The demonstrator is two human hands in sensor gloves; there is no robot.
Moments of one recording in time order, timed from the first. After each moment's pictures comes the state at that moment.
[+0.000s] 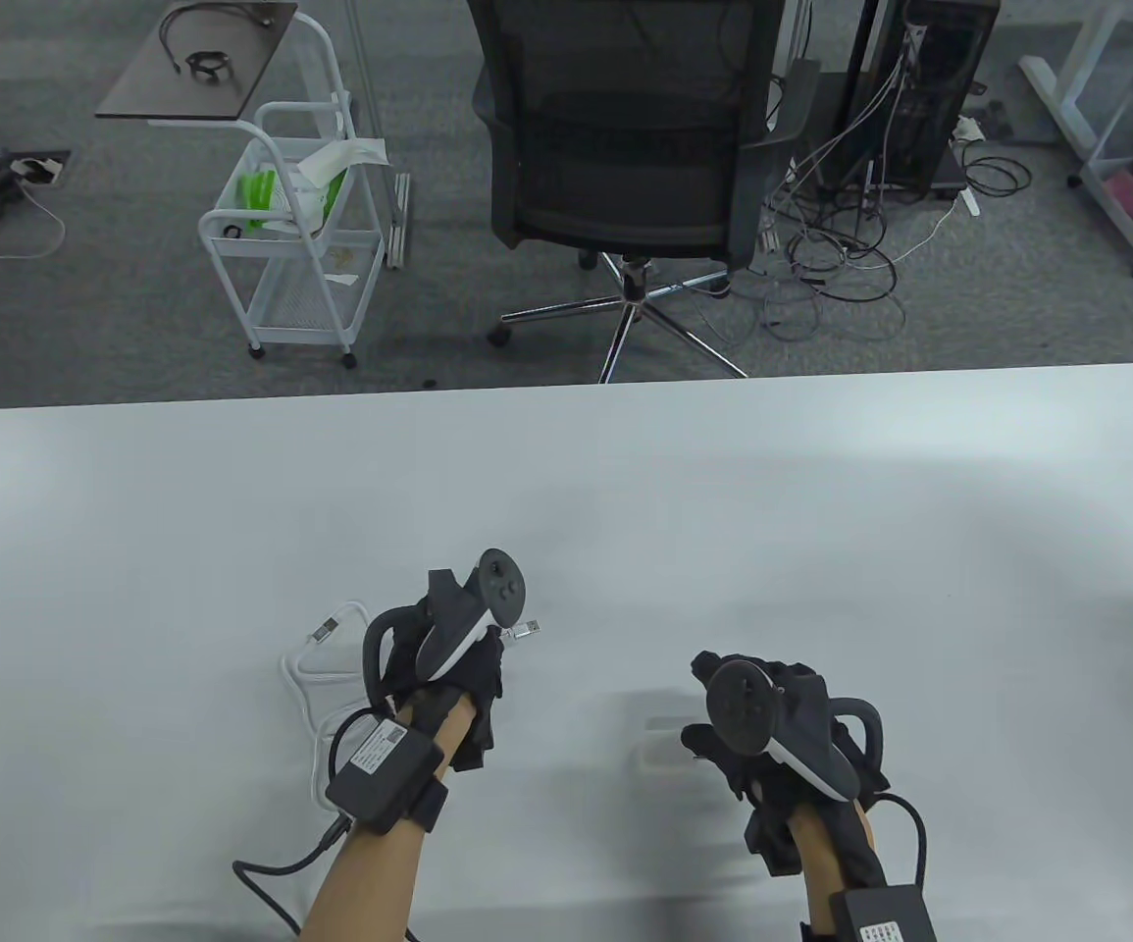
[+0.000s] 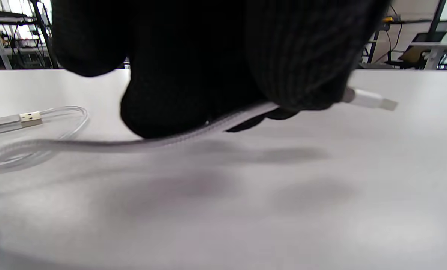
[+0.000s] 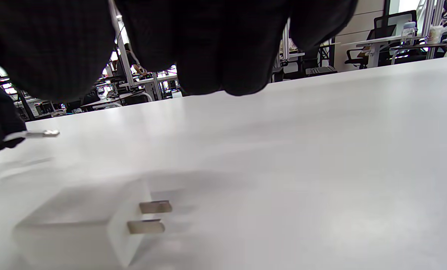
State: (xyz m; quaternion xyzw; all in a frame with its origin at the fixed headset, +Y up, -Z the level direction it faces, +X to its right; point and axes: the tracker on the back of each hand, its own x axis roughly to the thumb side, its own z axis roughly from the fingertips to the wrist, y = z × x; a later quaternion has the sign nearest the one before) left_hand -0.128 -0.735 -0.367 -0.09 0.06 -0.02 0.99; right_hand 0.134 -0.714 -0.259 0.02 0.02 1.00 0.08
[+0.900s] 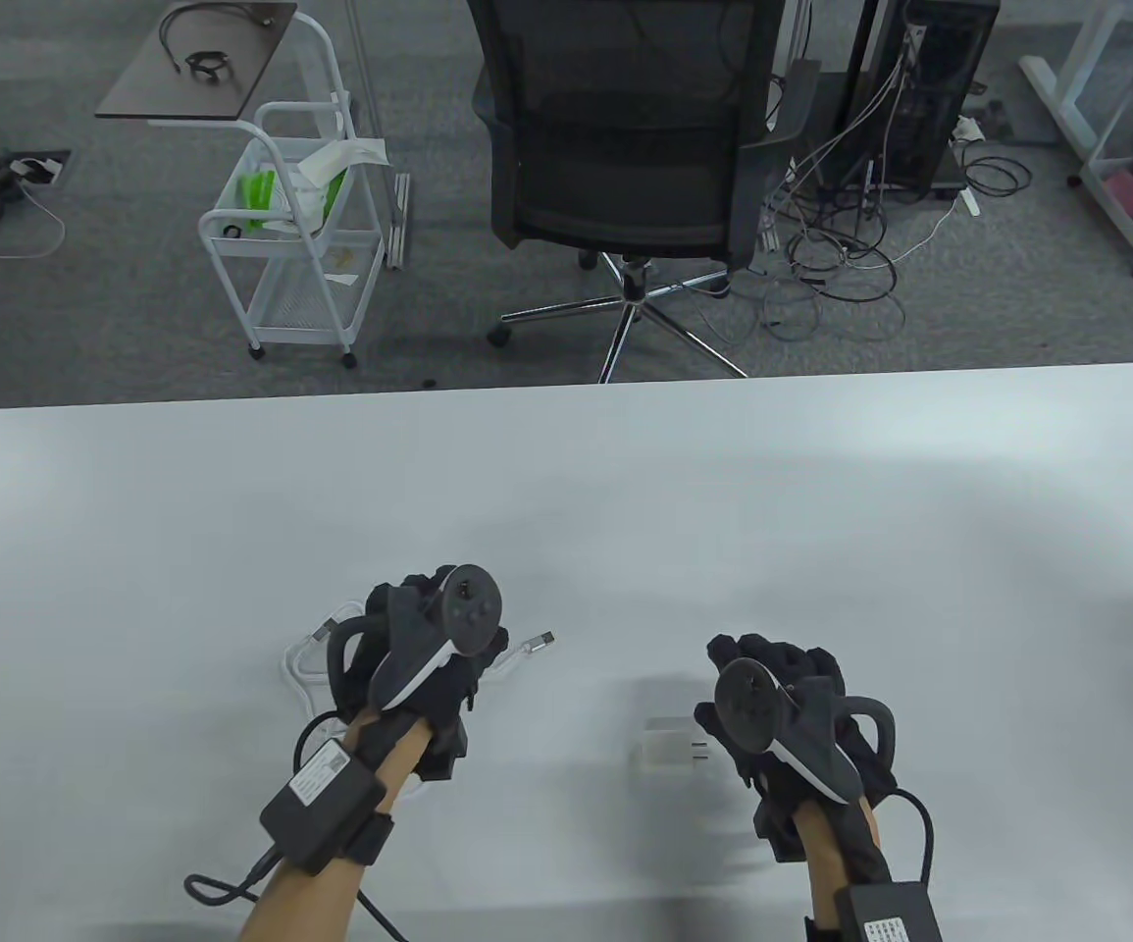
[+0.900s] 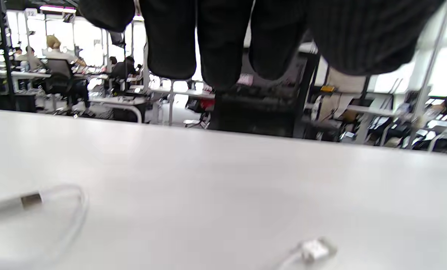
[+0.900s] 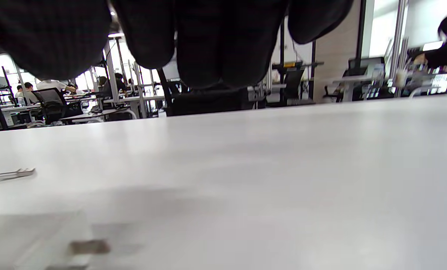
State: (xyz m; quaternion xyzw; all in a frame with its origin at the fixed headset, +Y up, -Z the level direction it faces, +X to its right) left_hand -0.166 -0.664 -0.317 0.02 -0.03 0.05 1.00; right_hand 0.140 -0.705 -0.259 -0.01 -0.05 1.00 0.02
